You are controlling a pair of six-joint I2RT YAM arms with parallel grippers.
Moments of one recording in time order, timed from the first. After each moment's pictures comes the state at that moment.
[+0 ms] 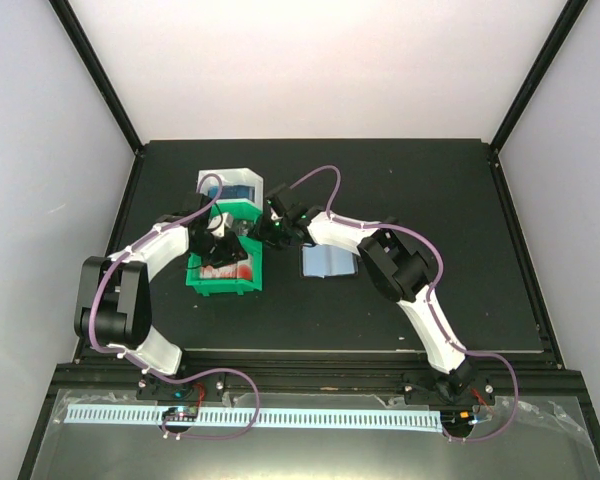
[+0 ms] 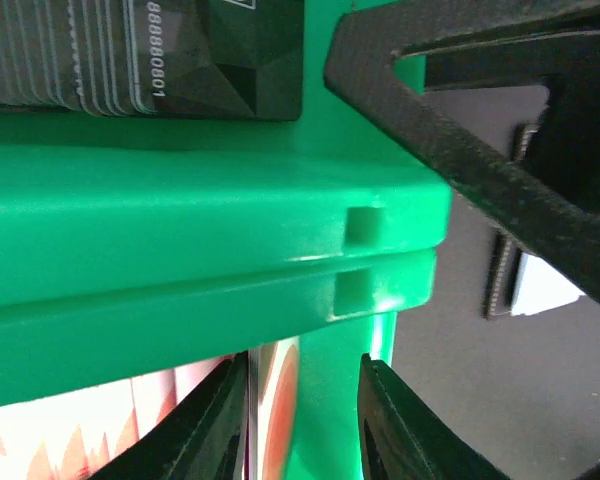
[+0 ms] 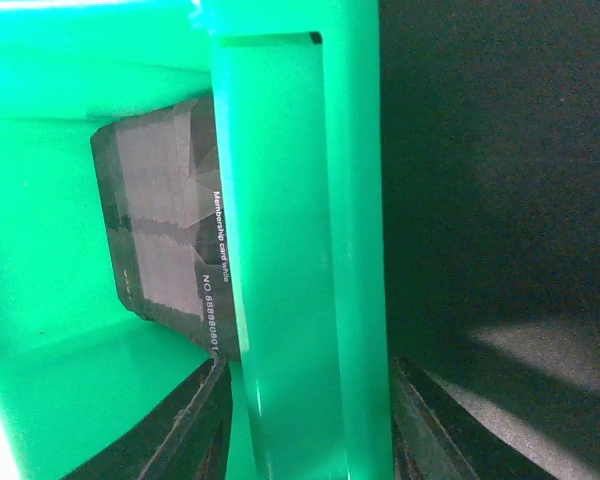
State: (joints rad) left arm -0.13 1.57 0.93 -0.61 0.45 -0.35; right arm 0.79 2.34 1.75 -0.22 -0.35 1.04
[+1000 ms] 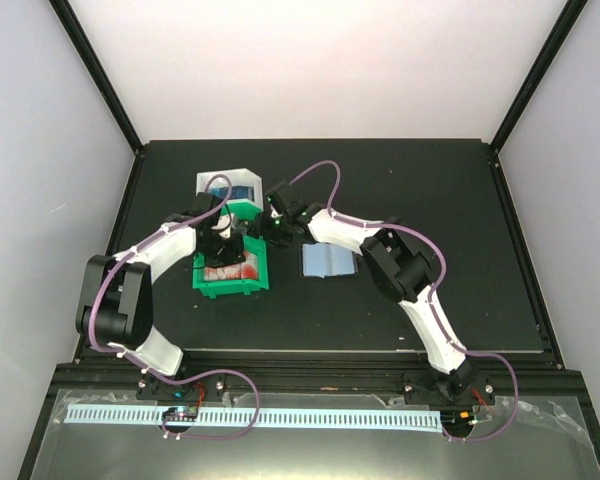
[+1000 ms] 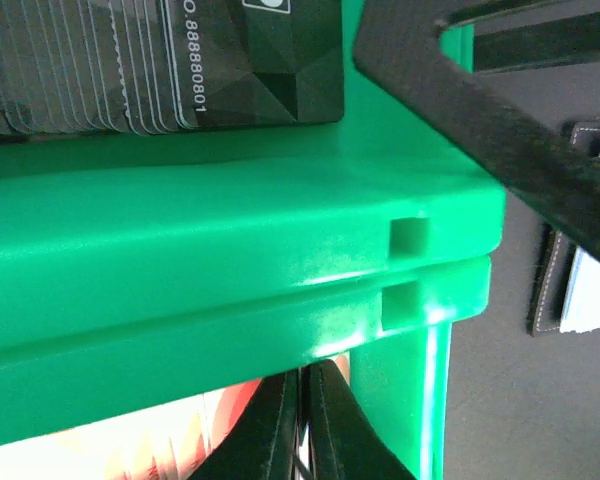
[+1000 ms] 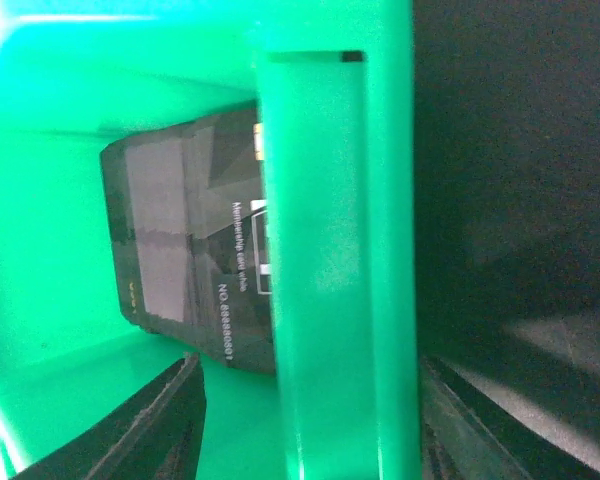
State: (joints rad) left arm -0.19 1.57 0.94 -0.61 0.35 -0.38; right arm 0.78 2.33 1.76 -0.25 -0.33 0.98
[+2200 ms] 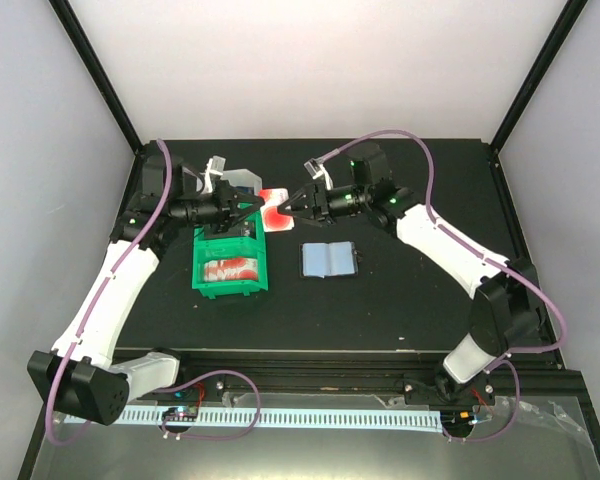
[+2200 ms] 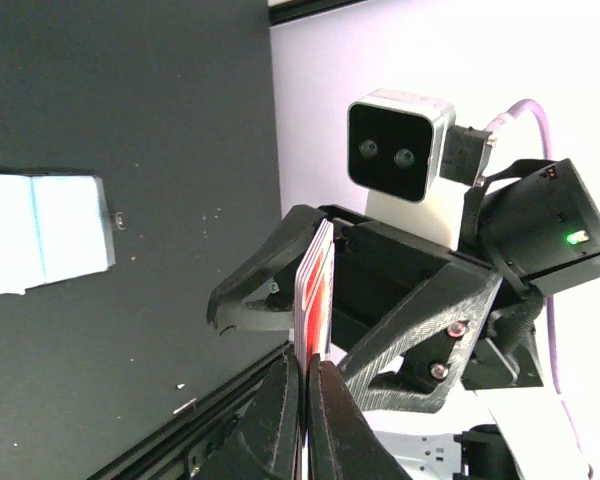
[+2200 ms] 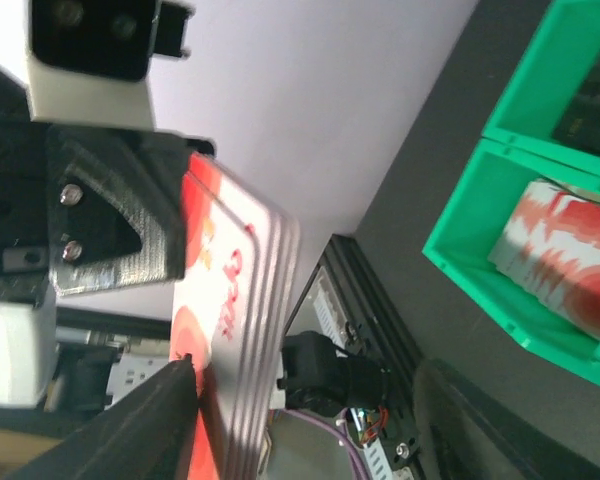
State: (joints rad) left arm -0.21 1.16 1.19 -0.55 0.86 -0.95; right arm 0.59 1.62 1.37 -0.22 -0.97 0.78
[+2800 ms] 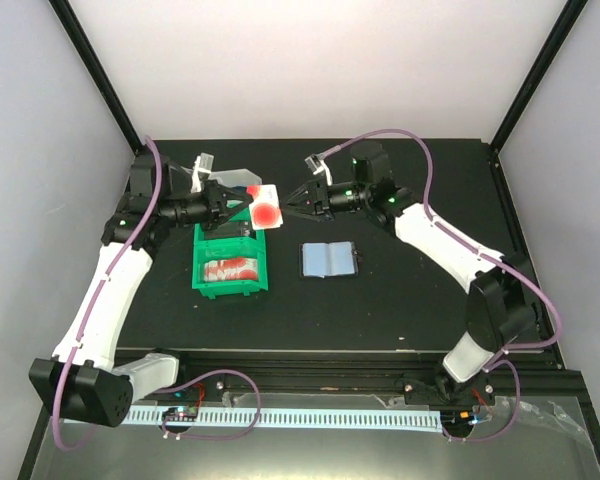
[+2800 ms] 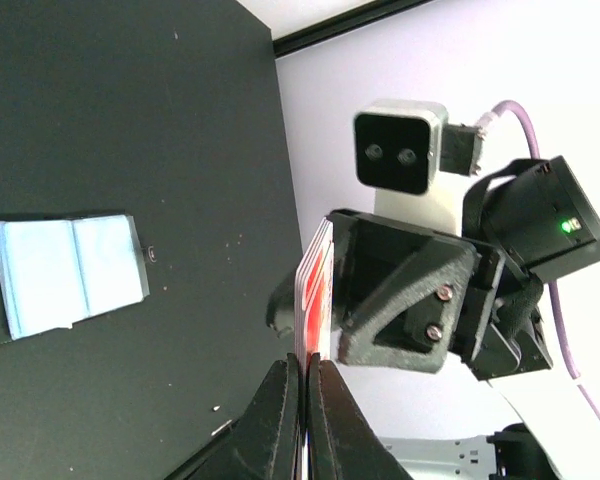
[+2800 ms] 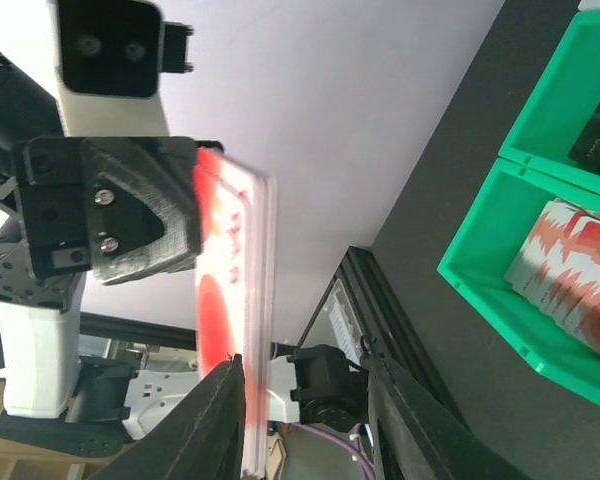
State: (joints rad) left arm -0.13 1.15 1.19 -0.56 0.90 -0.83; right arm 0.57 1.62 1.33 -0.05 -1.03 0.89
